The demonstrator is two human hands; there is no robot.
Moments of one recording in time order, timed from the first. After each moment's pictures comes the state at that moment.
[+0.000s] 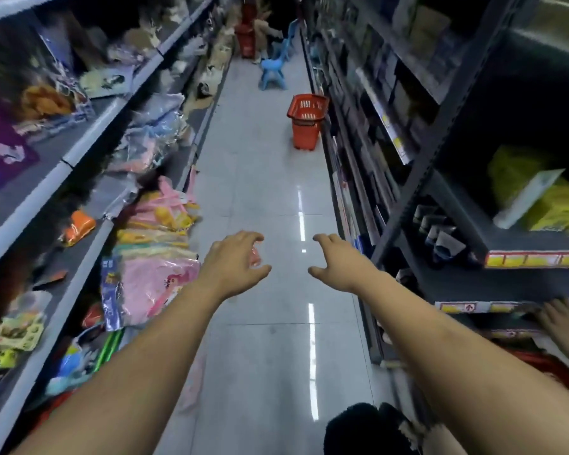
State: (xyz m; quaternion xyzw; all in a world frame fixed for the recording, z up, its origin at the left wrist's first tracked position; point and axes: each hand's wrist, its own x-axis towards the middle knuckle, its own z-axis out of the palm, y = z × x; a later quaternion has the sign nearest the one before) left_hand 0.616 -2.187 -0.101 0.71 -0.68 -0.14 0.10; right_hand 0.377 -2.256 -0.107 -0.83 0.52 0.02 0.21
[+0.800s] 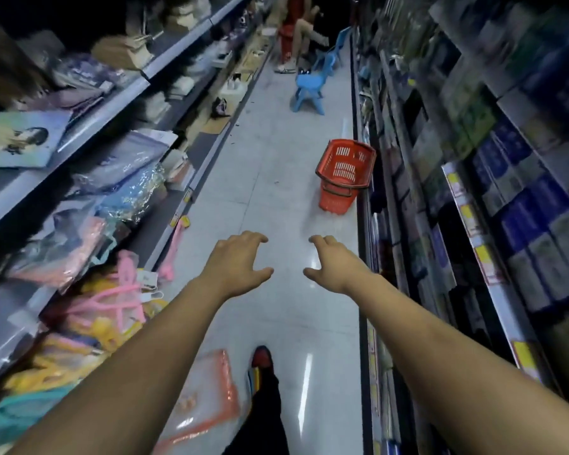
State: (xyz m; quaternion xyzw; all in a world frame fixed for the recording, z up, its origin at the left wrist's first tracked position) left_hand 0.808 -2.961 -0.151 0.74 -0.65 -0.13 0.10; right_hand 0.595 -3.060 -0.151 -0.86 0.47 0.06 0.21
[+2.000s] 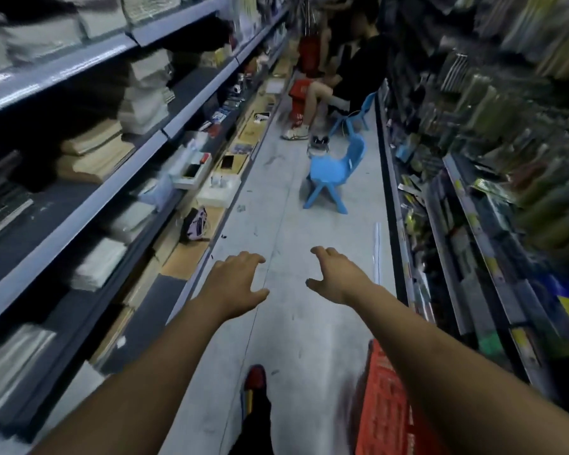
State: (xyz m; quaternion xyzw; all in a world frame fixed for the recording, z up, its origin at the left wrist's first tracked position) left_hand 1.268 -4.085 -0.155 0.76 -0.63 -0.15 0.08; right_hand 1.061 -4.210 -0.154 -0.86 0.46 0.07 0.21
